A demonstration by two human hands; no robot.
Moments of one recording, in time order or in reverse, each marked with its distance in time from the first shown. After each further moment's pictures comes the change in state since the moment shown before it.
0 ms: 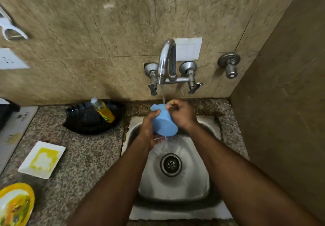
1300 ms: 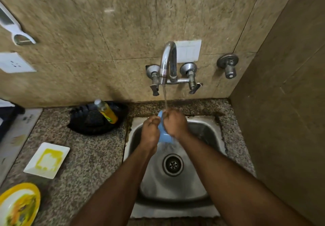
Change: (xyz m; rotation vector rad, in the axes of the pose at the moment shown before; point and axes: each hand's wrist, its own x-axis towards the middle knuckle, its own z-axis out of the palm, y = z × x) left_hand -0.029 -0.007 0.004 0.135 0.090 0.441; right_hand -0.030 -0.018 0.024 -0.486 -0.037 -0.151
